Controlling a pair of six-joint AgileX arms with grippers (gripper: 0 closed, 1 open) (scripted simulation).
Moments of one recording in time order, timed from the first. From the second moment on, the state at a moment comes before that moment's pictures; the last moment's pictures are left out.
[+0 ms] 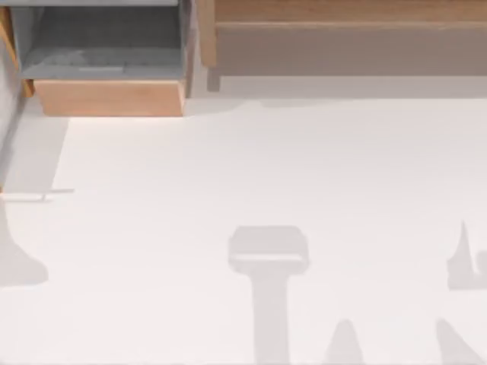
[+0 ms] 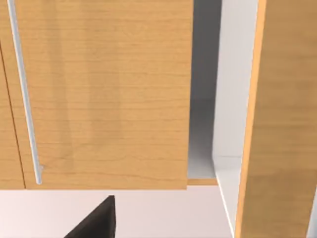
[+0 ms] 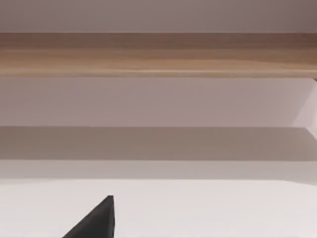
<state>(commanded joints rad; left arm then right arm) 0.66 2.02 0.52 1.49 0.70 1.59 0.00 0.00 0.00 0.00 0.00 0.00</state>
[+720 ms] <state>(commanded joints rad) 0.66 2.02 0.52 1.49 0.70 1.59 0.00 0.00 0.00 0.00 0.00 0.00</state>
